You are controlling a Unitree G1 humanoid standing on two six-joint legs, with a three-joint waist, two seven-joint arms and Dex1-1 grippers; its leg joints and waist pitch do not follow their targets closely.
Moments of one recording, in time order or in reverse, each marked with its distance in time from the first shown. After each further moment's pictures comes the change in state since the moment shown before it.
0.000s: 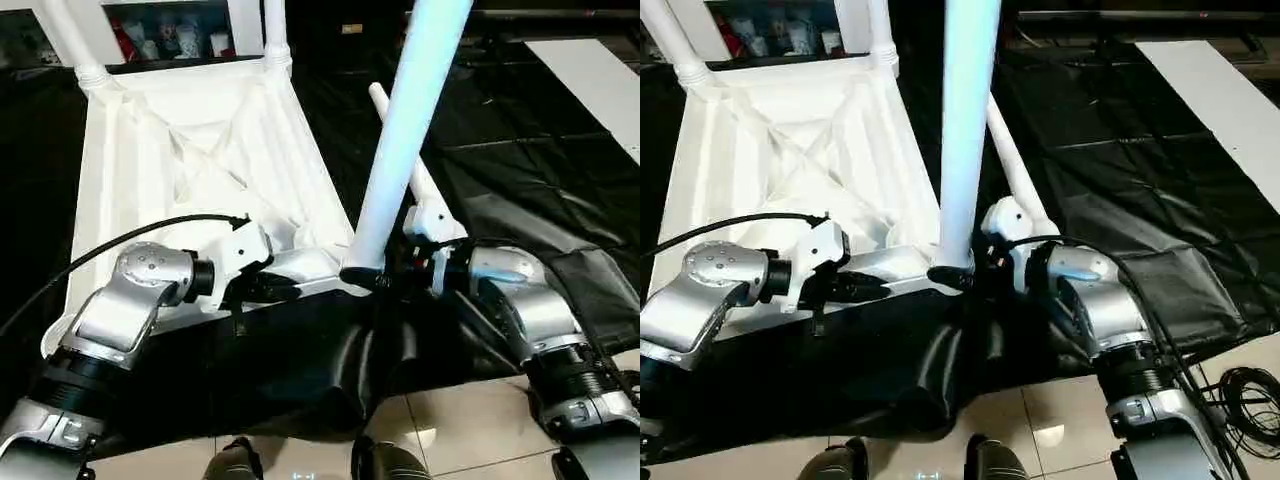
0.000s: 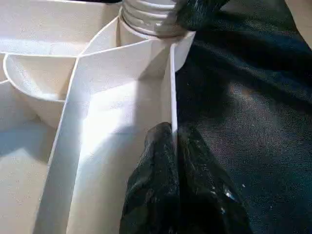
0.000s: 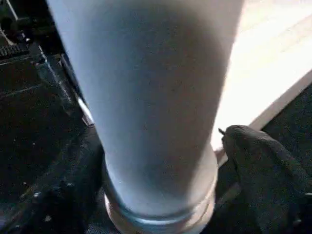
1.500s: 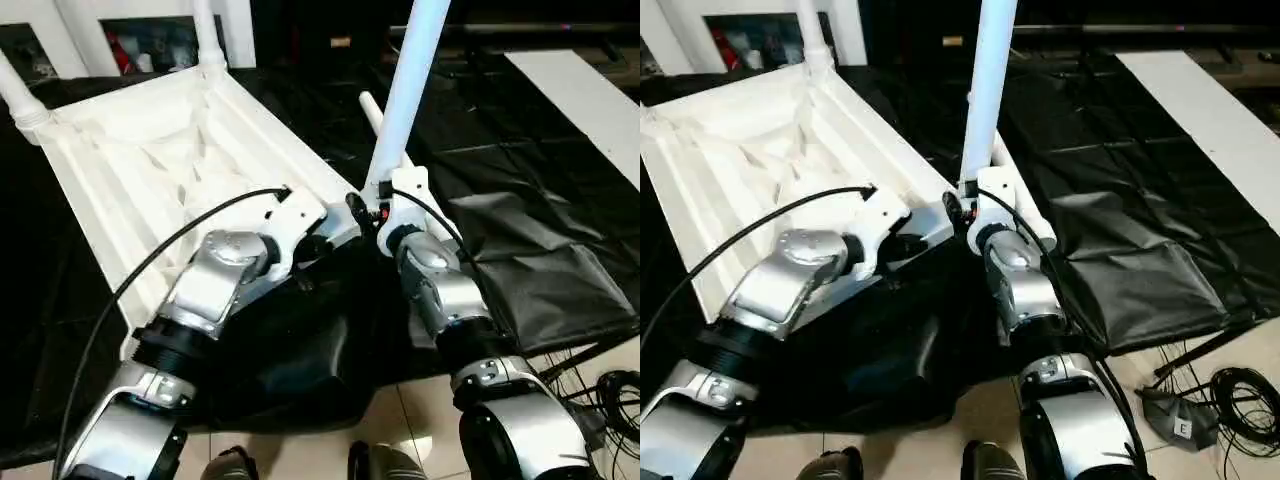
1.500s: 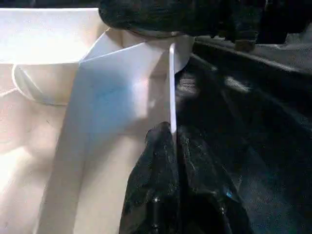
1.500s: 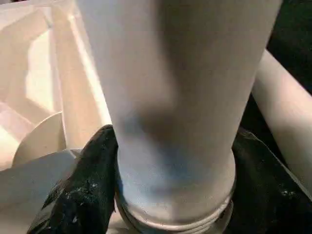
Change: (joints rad) left arm -0.182 -0.329 -0.008 0.195 0.156 0.197 0.482; right arm -0.198 0.377 -0.201 0.361 -0.096 -0.029 -0.944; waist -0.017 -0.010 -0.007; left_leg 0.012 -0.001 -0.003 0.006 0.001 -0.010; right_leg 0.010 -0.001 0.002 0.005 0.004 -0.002
